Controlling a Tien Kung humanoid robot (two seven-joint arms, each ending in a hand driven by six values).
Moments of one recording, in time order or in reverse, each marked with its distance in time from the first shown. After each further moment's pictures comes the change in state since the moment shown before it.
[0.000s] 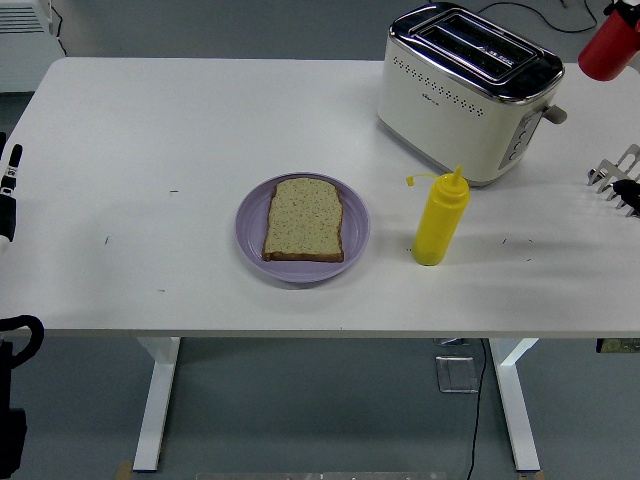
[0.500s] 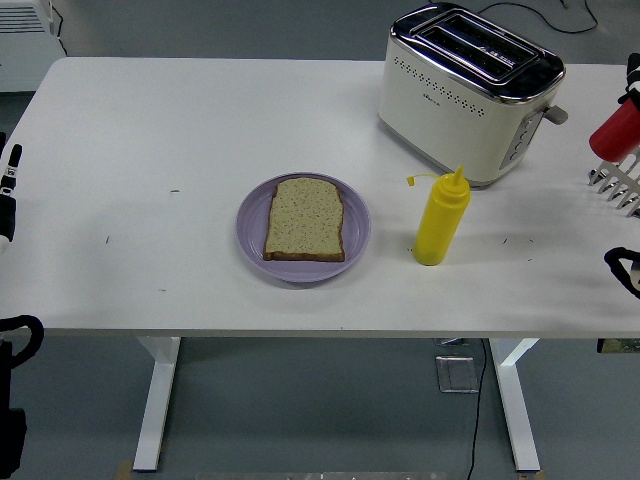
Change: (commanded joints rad) left arm -0.001 0.000 0.002 0.001 0.000 0.000 0.000; right arm -0.180 -0.011 -0.079 -0.008 -0.020 -0.149 0.168
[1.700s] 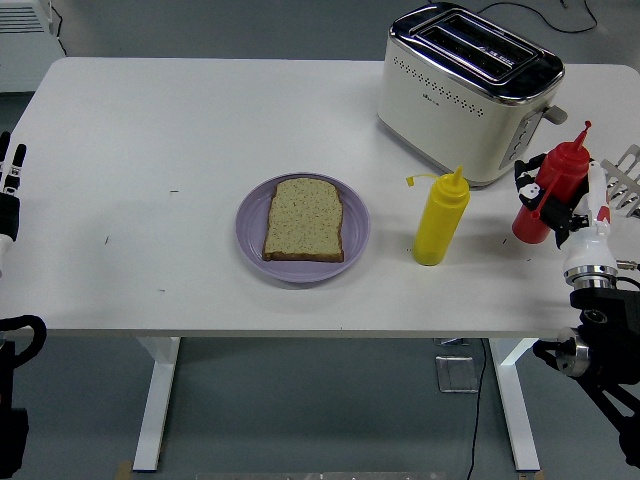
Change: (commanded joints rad) left arm 0.000 -0.001 0.009 0.001 0.000 0.001 -0.001; right arm -0.032 0.066 -0.320 -0.130 0.011 -0.013 0.205
